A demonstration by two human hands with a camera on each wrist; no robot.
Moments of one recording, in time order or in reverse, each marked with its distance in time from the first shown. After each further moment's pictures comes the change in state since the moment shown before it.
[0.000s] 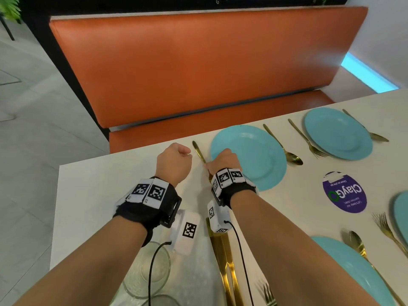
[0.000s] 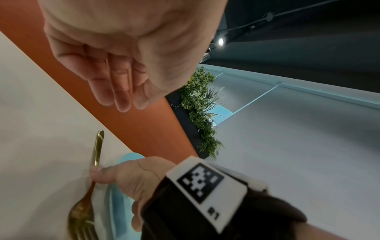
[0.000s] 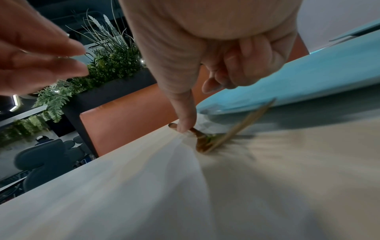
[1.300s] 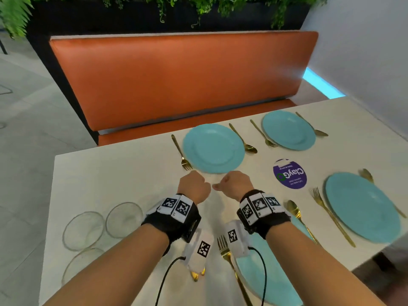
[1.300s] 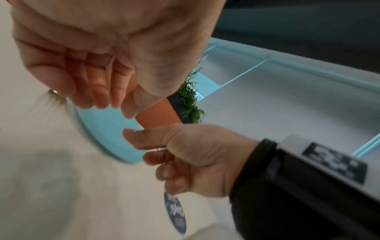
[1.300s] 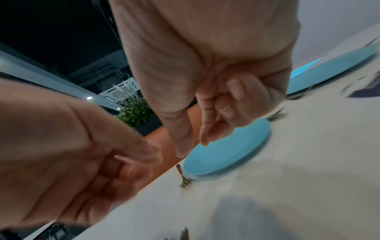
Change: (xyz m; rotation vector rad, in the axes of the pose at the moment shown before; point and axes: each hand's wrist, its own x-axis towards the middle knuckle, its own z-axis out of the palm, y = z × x) left_hand -0.136 0.032 0.074 0.330 -0.295 -0.002; right_hand -0.103 0.128 -0.105 -0.144 -0.250 -0.176
